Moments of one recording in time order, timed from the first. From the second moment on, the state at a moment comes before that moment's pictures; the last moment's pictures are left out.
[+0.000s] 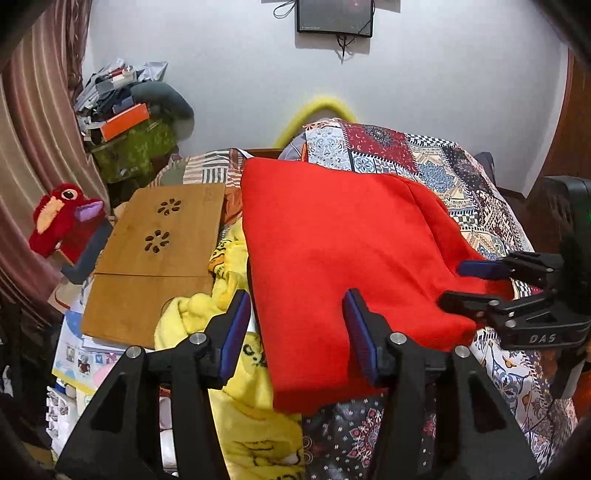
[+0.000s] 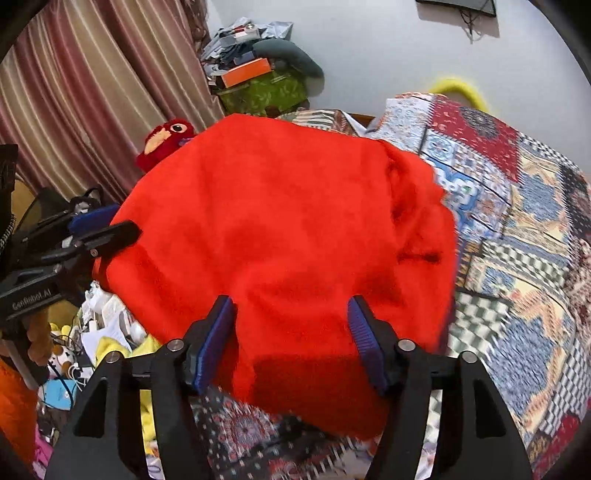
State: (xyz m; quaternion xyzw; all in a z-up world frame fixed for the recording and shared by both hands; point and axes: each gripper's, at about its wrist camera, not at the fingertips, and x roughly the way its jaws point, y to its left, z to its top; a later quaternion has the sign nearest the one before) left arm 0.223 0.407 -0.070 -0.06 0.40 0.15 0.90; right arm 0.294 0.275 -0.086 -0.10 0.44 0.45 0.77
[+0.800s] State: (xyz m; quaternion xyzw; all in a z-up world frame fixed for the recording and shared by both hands) left arm 0.051 0.250 0.089 -0.01 0.16 0.18 0.97; right arm 0.141 0.111 0.099 0.02 0.17 0.41 0.89
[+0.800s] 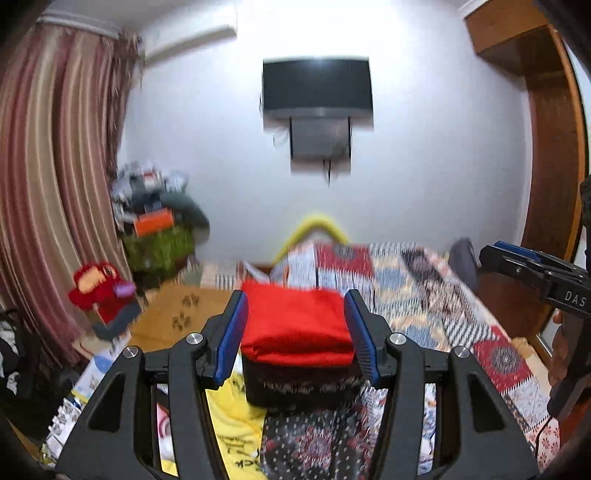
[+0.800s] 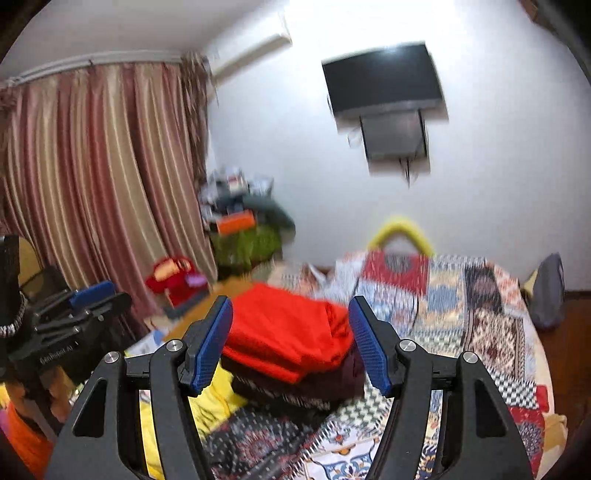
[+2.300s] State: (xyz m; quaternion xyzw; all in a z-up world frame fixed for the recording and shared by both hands) left arm -0.024 0.179 0.082 -0.01 0.06 0.23 0.97; right arm 0.064 0.089 0.104 0.00 0.08 0.36 0.93
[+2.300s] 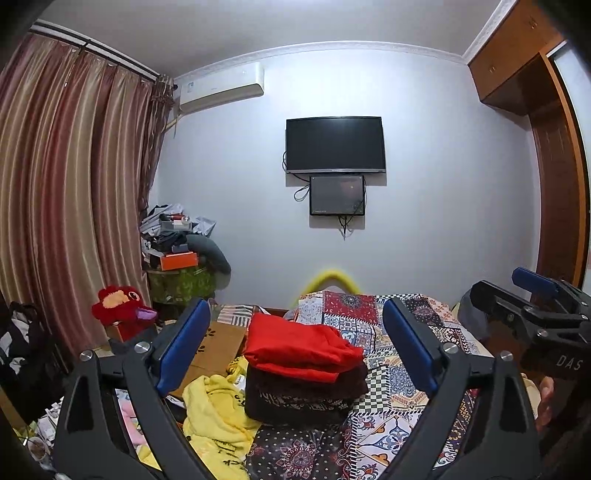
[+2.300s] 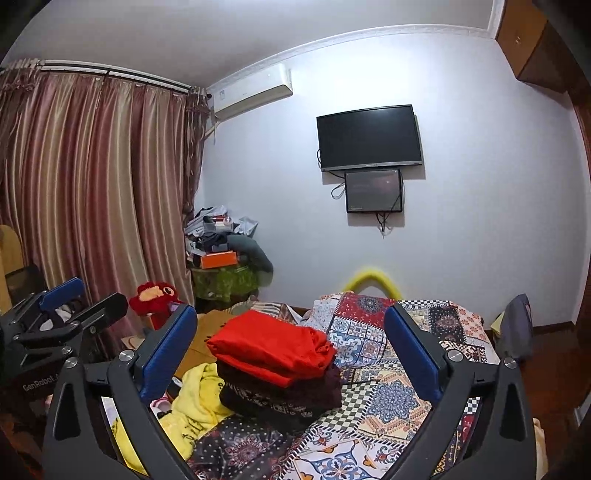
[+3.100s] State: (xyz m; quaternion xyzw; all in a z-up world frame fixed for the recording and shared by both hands) left arm -0.021 0.180 0.080 -0.01 0.07 0.23 0.97; right arm 0.066 0.085 0.106 0.00 0.09 0.35 0.93
